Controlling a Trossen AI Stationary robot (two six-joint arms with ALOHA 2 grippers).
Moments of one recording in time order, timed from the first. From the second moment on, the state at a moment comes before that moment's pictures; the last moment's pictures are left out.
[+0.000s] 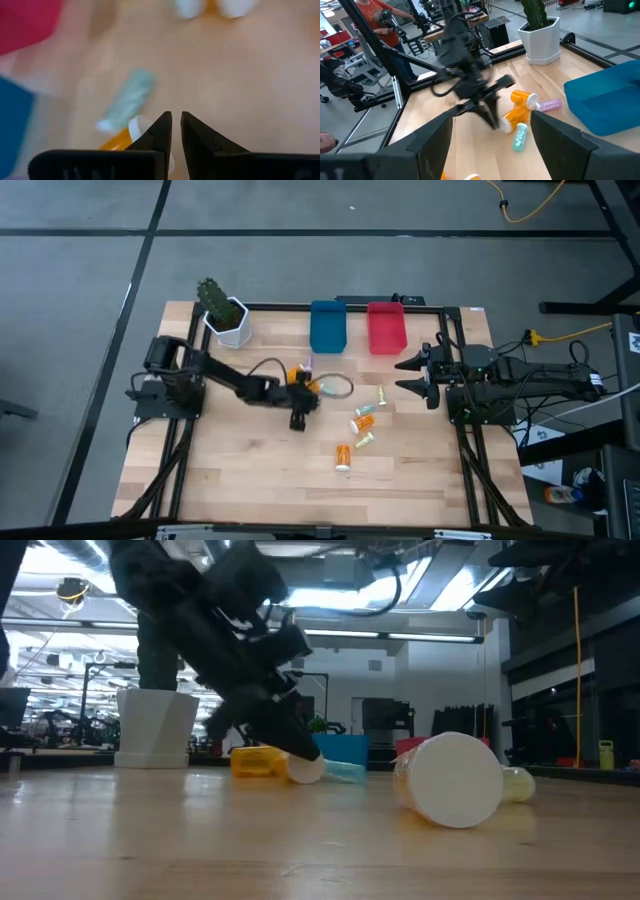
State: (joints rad) left arm -0.06 1.78 0.79 0.26 -0.23 0.21; right arm -0.04 0.49 0.46 -0.15 -0.01 0.33
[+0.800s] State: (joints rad) left arm 0.02 1.60 0.80 0.09 -0.19 0.09; right arm -0.04 0.49 0.46 -0.16 -0.01 0.33
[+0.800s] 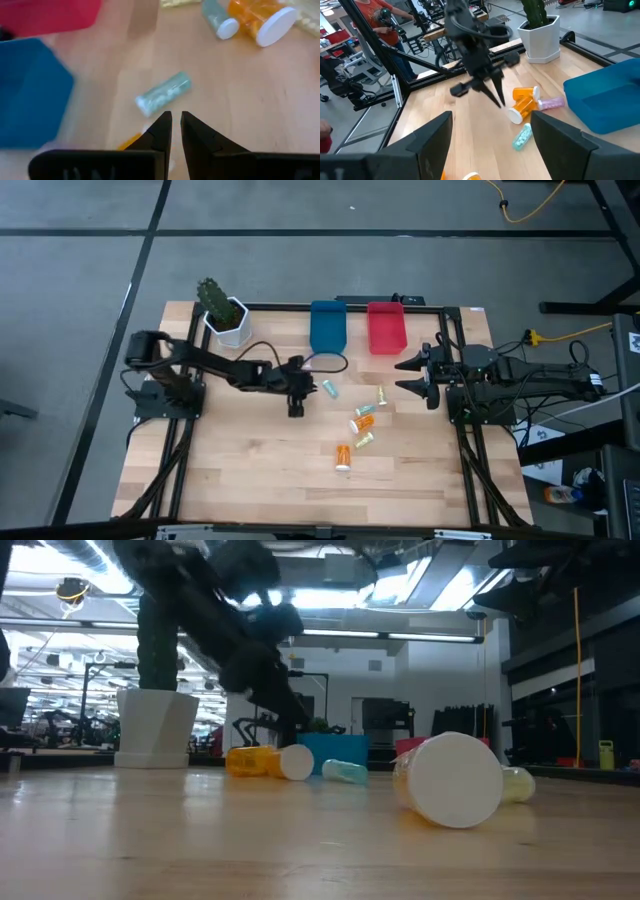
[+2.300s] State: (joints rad) left arm 0.14 2.04 1.31 -0.12 -0.24 0.07; right arm -0.04 0.49 0.46 -0.16 -0.01 0.34
